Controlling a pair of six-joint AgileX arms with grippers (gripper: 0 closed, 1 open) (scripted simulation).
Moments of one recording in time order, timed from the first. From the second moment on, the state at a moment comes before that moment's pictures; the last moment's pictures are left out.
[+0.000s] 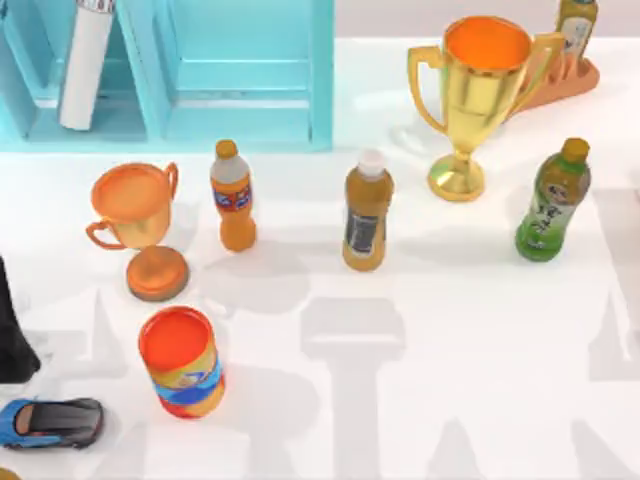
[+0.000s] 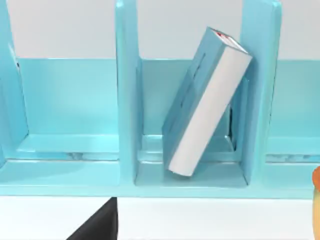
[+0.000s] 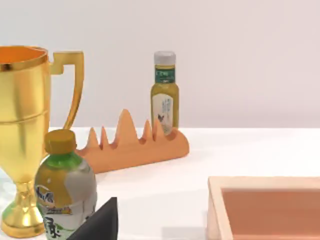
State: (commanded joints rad) left arm 0.00 0.00 0.00 0.00 0.00 0.00; right arm 0.00 0.00 0.00 0.00 0.00 0.00
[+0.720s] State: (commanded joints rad) left arm 0.13 0.54 0.12 0.33 -0.12 0.03; right arm 0.00 0.00 0.00 0.00 0.00 0.00
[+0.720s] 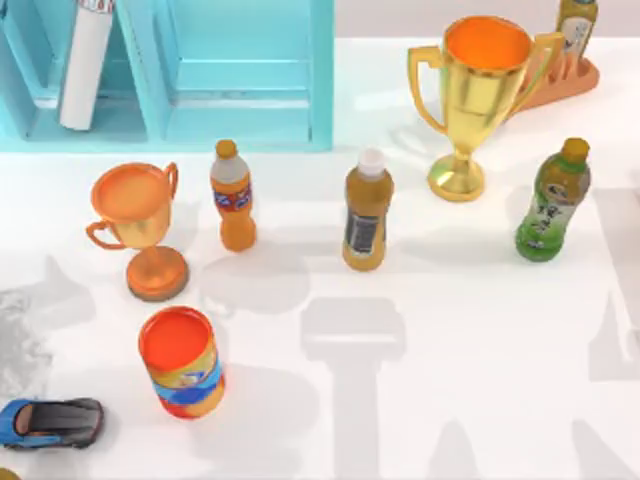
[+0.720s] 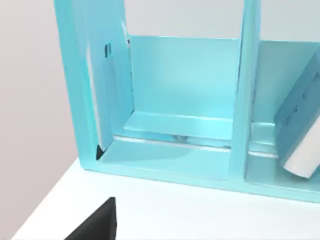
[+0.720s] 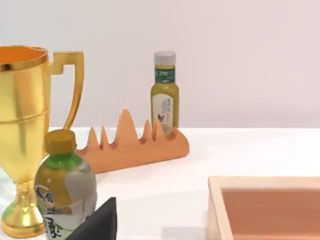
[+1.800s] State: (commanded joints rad) left arm 0.01 2.05 0.62 1.34 -0.10 0.34; right arm 0.00 0.00 0.00 0.00 0.00 0.00
